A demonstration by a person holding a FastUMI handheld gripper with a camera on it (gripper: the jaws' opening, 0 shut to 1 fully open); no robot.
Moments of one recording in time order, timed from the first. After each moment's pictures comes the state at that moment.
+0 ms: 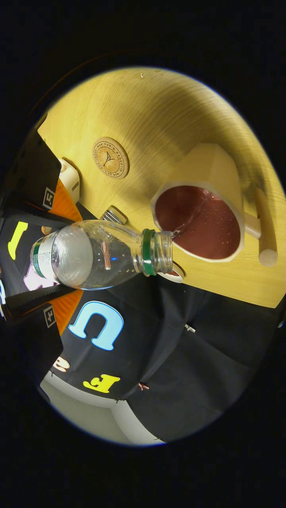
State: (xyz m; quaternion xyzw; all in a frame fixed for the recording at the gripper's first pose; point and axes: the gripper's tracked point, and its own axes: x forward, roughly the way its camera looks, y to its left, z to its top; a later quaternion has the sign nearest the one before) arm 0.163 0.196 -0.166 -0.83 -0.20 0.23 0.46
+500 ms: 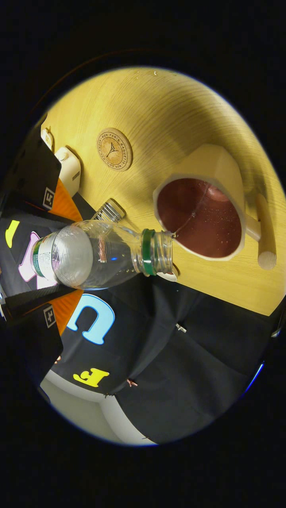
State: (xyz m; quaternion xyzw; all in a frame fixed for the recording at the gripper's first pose) arm 0.159 0.209 -0.156 -0.84 -0.24 0.24 0.42
